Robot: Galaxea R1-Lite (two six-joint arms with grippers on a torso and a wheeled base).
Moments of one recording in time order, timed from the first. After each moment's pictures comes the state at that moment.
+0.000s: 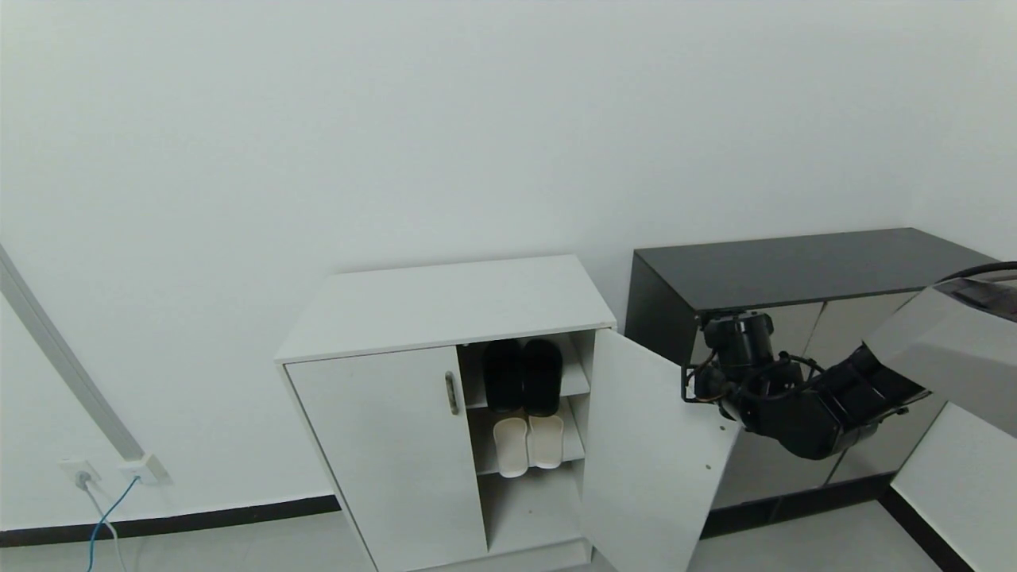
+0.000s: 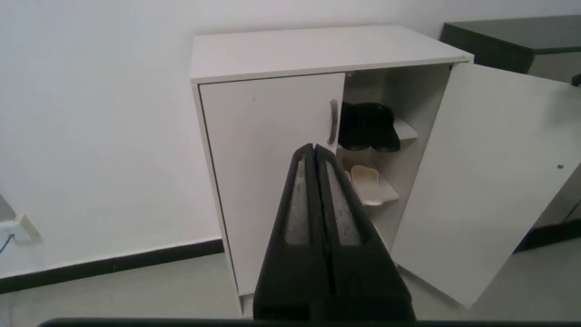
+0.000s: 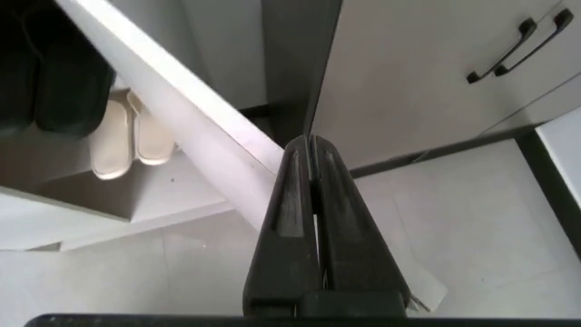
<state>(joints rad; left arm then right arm) 0.00 0.00 0.00 0.00 -0.01 0.00 0.39 2.19 -1.04 -0.63 -0.41 0.21</state>
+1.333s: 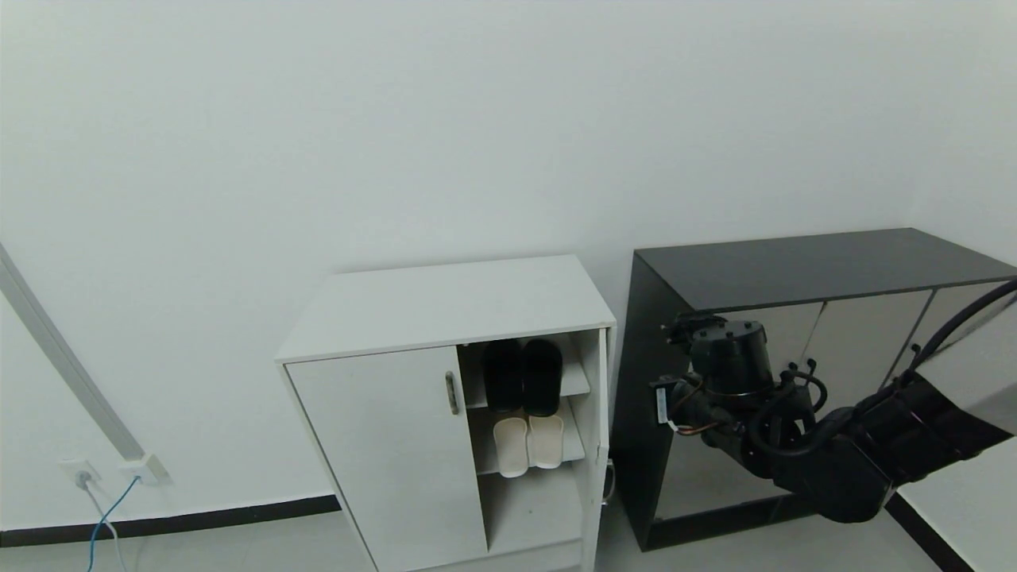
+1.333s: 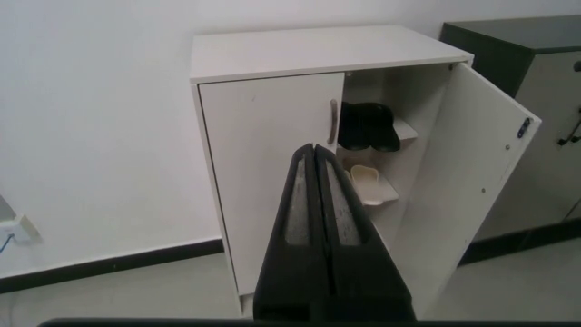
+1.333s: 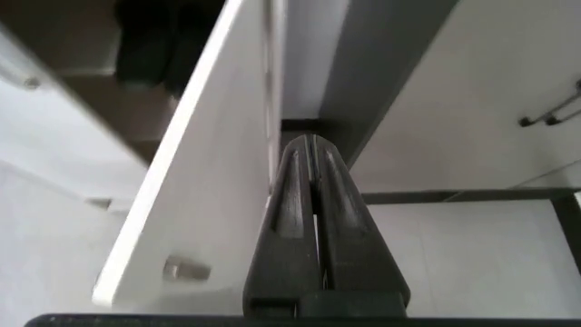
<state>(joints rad) 0.00 0.00 0.00 0.00 -0.01 0.00 0.59 2.01 -0.86 -0.72 -0.40 0.16</state>
